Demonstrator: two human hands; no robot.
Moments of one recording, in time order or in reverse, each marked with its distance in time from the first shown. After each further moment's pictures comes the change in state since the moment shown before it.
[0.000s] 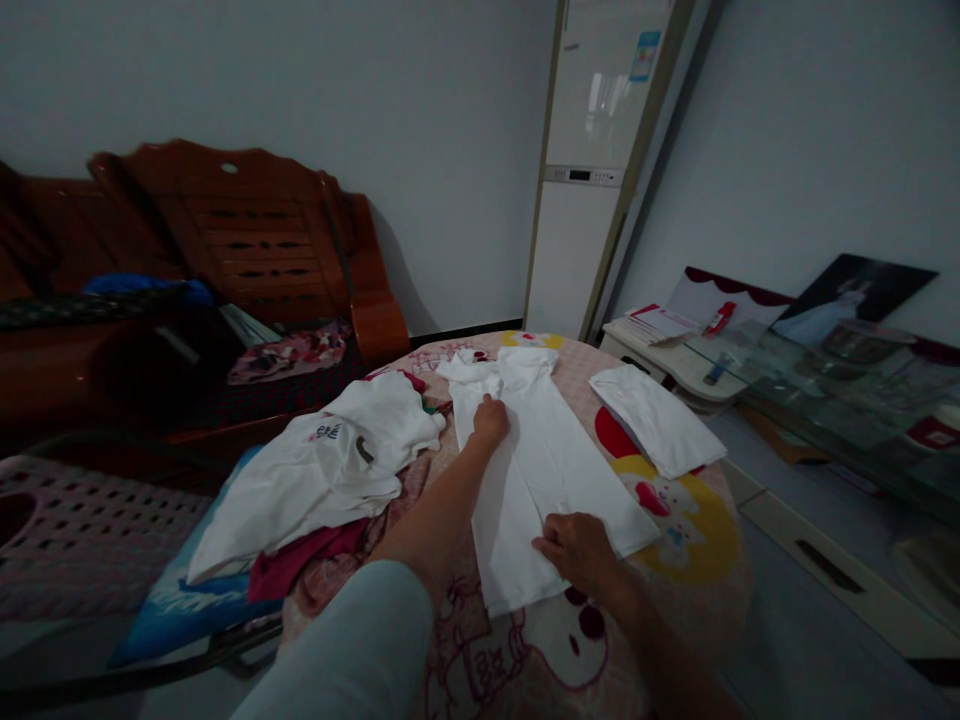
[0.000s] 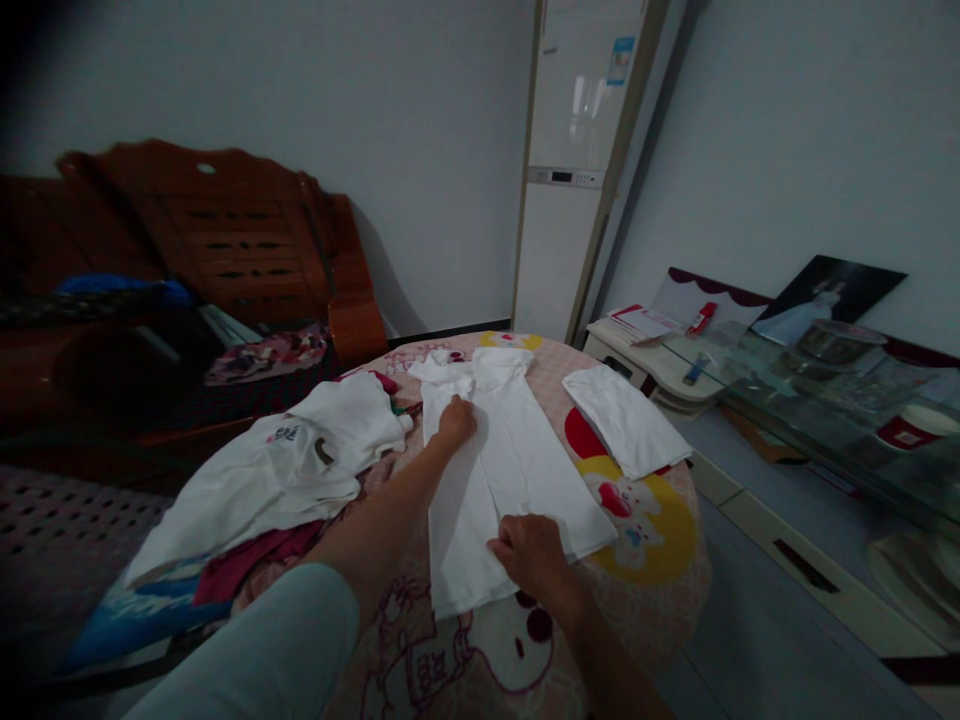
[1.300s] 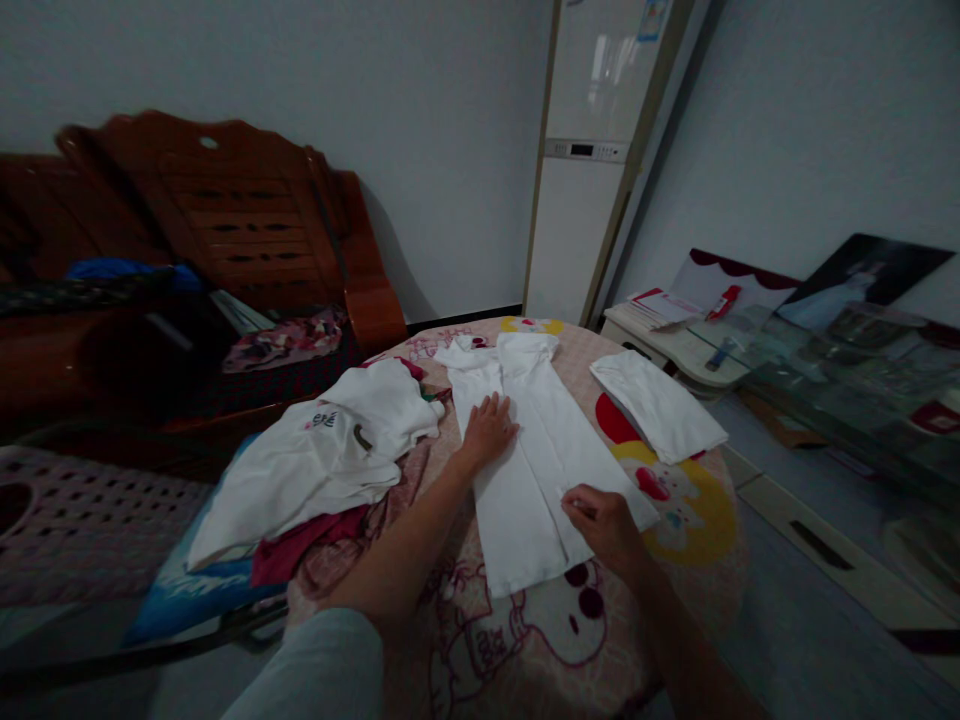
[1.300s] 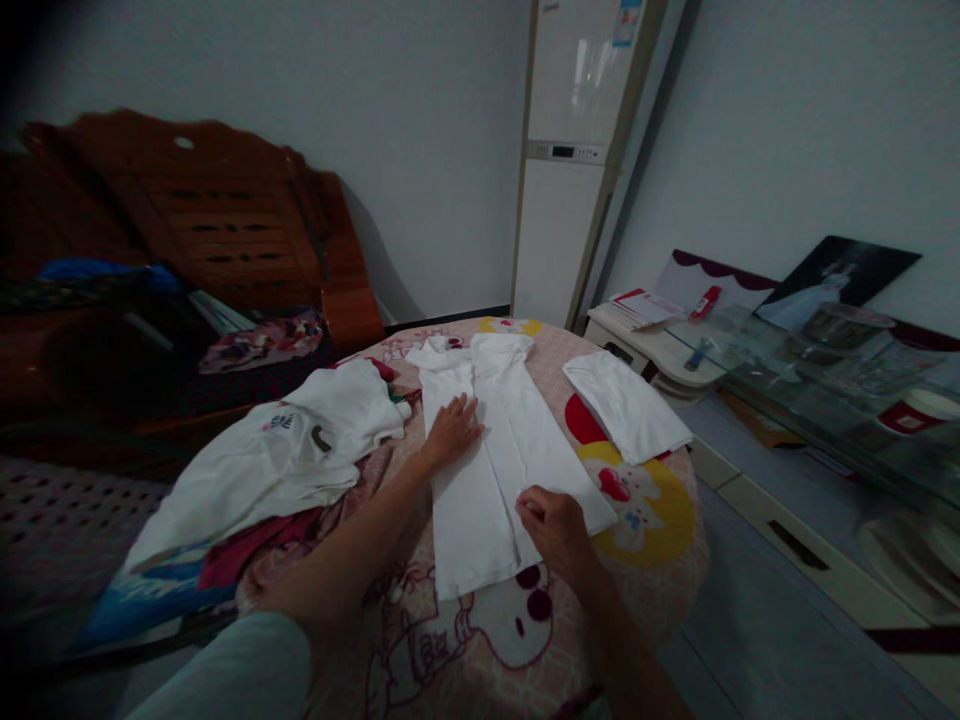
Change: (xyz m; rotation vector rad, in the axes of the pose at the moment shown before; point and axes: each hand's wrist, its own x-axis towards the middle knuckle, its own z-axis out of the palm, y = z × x) left_hand -0.062 -0.011 0.010 -0.004 0.006 0.191; right_hand -0.009 0.031 -0.013 0.382 0.215 -0.008
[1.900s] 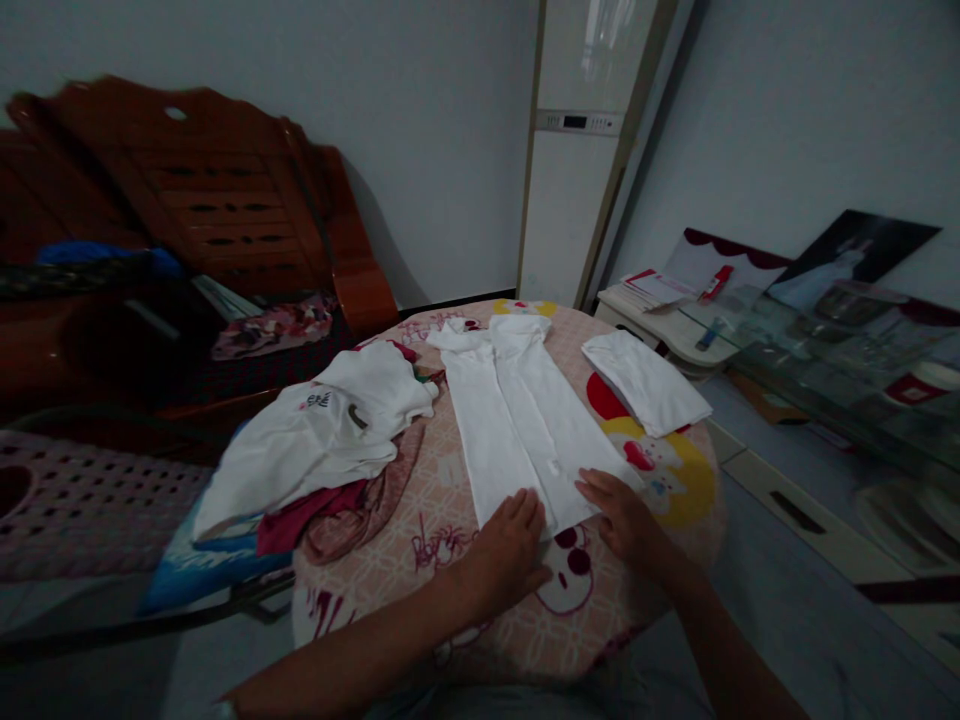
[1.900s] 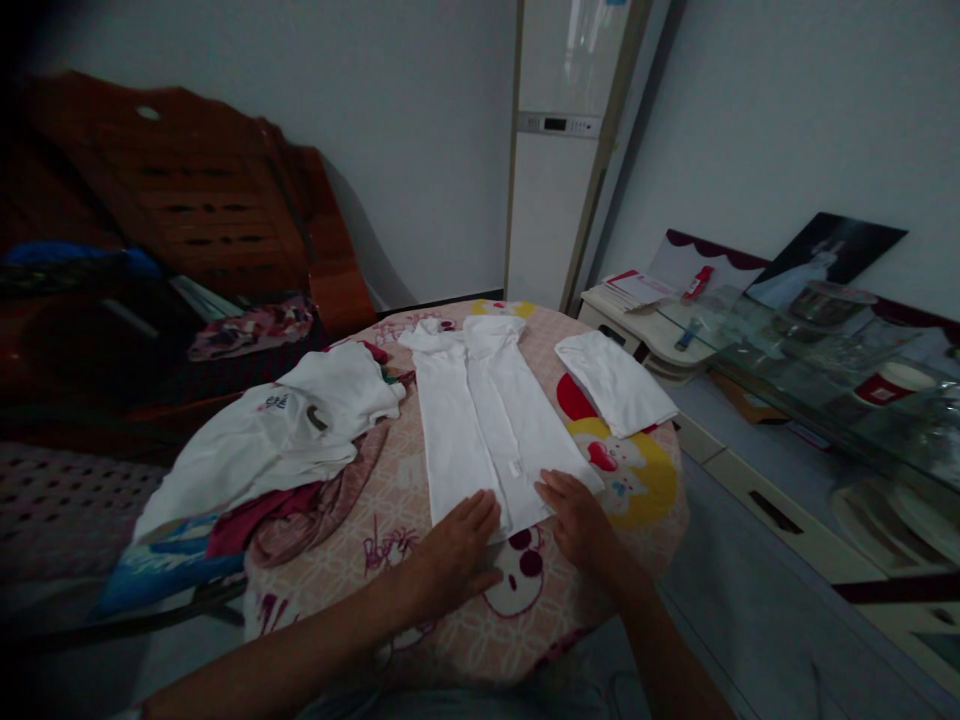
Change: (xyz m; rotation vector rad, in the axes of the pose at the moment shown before) left_hand -0.180 0.077 -0.012 -0.175 -0.255 0.404; right_hand -0.051 0.063 -0.012 -0.269 -0.041 -0.329
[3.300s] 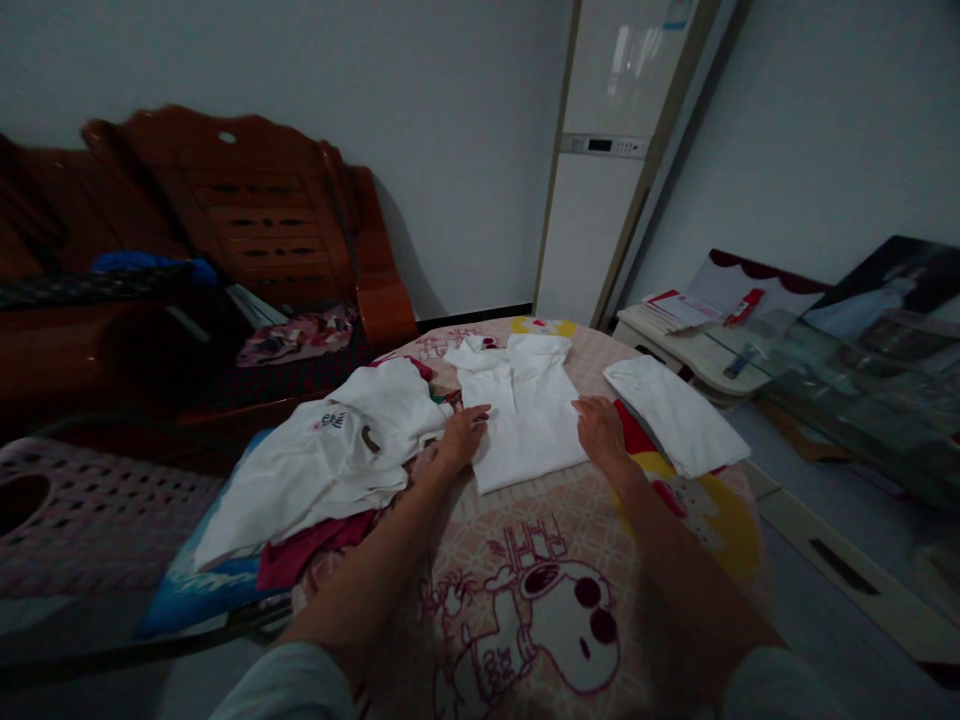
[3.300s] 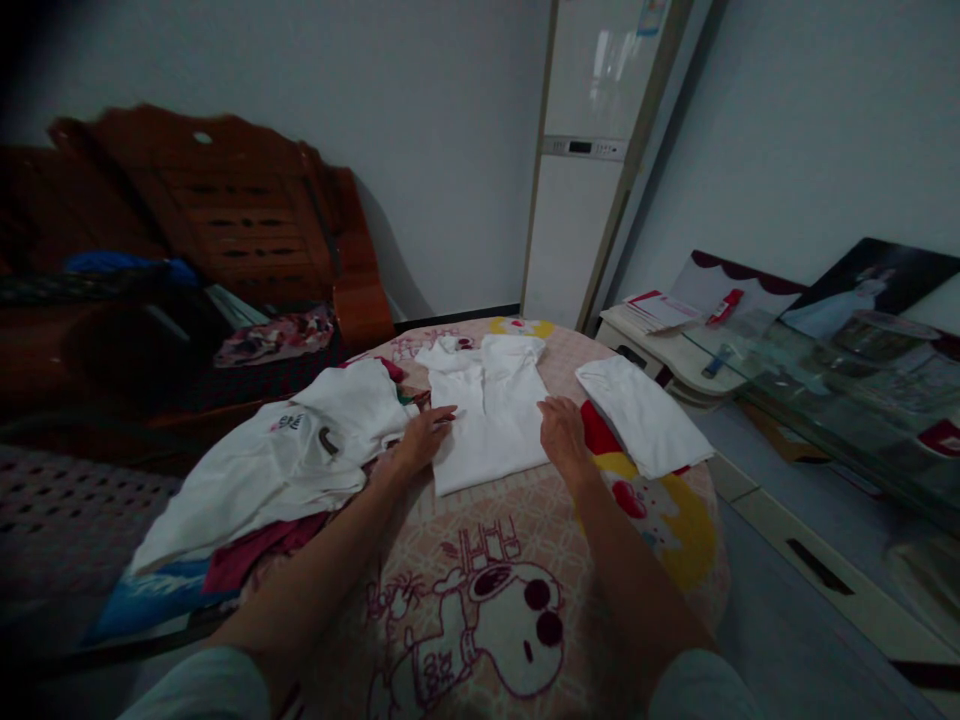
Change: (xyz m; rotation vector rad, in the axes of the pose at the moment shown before) left_hand 0.097 -0.184 -0.071 -0.278 0.534 -0.428; right_hand 0.202 0.056 0.009 -0.298 0.290 0.115
